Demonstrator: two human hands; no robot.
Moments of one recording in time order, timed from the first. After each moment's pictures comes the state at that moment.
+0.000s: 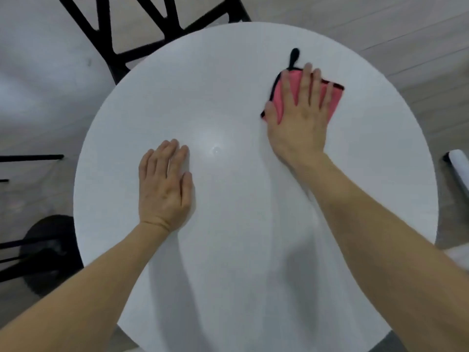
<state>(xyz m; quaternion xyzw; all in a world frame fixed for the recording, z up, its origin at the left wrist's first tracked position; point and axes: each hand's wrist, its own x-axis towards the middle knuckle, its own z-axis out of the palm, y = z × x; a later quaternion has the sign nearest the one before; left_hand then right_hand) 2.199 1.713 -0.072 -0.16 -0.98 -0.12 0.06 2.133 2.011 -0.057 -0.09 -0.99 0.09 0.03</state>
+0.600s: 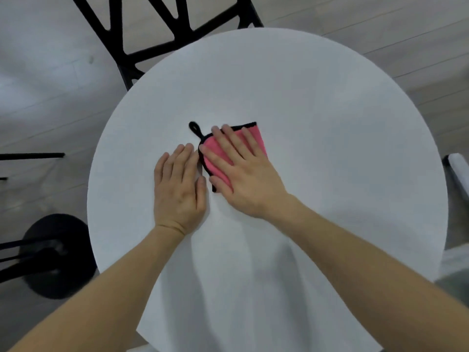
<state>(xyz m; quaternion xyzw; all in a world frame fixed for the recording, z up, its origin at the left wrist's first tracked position) 2.198 1.714 -0.070 -0.16 -0.98 -0.14 0.06 2.185 1.913 -0.050 0.23 -0.97 0.10 -0.03</state>
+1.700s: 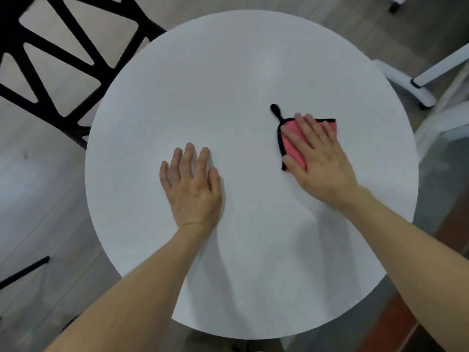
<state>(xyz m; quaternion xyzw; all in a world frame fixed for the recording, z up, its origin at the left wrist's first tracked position) 2.197 1.712 -0.068 -0.25 -0.96 -0.11 -0.02 2.339 1.964 -0.045 -0.19 -0.98 0.07 -0.01</state>
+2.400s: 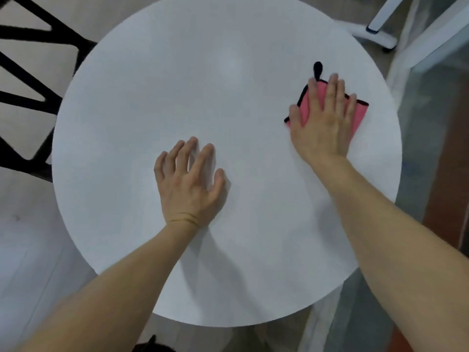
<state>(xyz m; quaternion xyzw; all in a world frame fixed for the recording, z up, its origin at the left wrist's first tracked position) 2.201 1.712 -0.063 -0.46 -0.88 -0.13 0.00 2.370 1.940 -0.058 -0.55 -0.84 0.03 0.04</state>
